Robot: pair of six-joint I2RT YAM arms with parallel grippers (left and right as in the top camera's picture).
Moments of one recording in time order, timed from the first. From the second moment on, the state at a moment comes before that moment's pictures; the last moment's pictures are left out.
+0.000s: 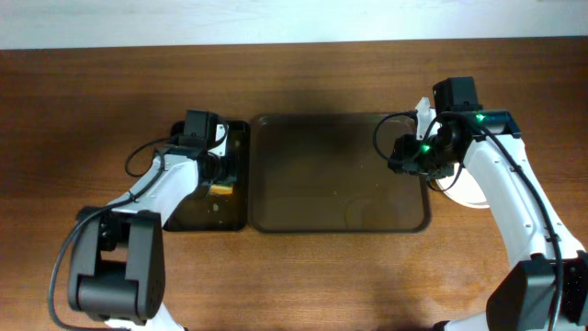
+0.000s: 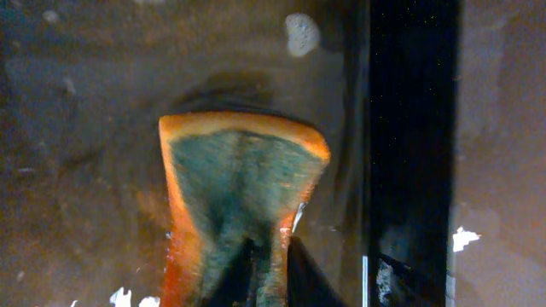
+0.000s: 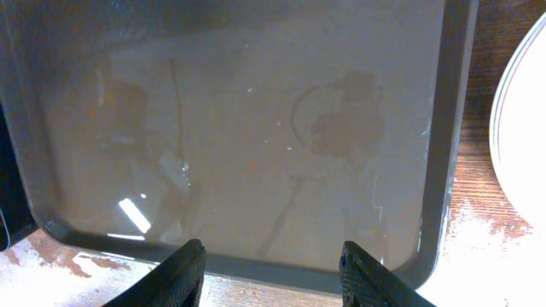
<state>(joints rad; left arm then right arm) -0.15 1.84 1.10 -0.45 0.10 -0.13 0.04 1.64 1.36 -1.04 -0.26 0.15</state>
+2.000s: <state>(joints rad) -0.08 0.59 0.72 -0.78 0.03 -0.14 0.11 0.01 0.01 -0.07 -0.02 0.11</state>
